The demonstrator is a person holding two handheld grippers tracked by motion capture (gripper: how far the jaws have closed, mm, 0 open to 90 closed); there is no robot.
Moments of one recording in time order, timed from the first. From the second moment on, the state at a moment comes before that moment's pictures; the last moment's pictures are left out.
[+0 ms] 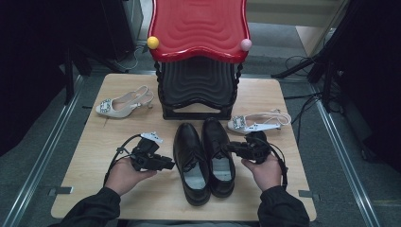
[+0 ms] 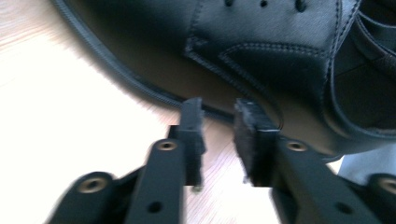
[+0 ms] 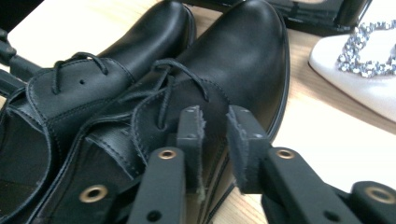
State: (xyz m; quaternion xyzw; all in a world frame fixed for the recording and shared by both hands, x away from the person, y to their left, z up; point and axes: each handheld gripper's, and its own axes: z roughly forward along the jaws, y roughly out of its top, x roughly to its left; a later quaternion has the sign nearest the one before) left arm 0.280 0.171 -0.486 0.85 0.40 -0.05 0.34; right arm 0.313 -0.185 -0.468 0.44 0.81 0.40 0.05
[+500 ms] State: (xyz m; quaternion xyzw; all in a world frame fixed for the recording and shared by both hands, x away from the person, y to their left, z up) left arm 0.267 0.201 -0.475 0.84 0.41 -0.03 0.36; right arm 0.286 -0.169 -0.443 0.40 0.81 0.42 0.04
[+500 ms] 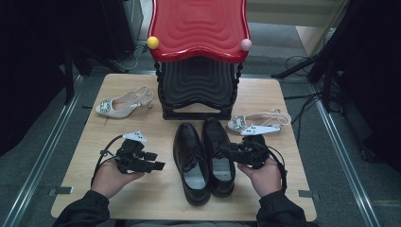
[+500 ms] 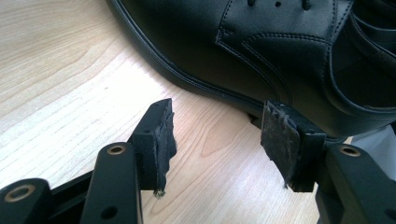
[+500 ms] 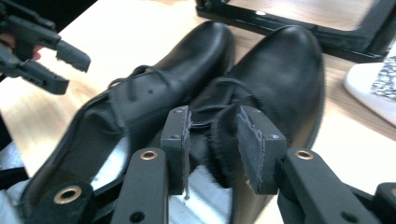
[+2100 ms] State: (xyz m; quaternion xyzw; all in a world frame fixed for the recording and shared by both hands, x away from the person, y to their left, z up) left arm 0.297 0.193 -0.462 0.84 0.38 0.00 0.39; right arm 0.261 -0.112 -0.473 0.44 0.84 0.33 0.00
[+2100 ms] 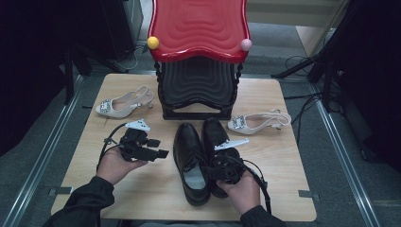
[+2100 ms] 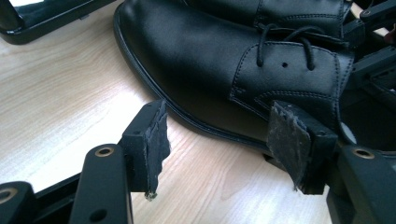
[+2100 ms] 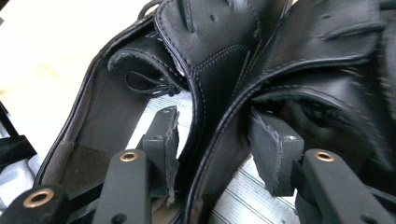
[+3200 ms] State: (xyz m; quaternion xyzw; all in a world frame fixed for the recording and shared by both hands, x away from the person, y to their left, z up) left arm 0.293 0.213 -0.463 0.84 0.40 0.02 0.38; right arm 0.272 -0.145 -0.441 0.44 0.83 0.33 -0.06
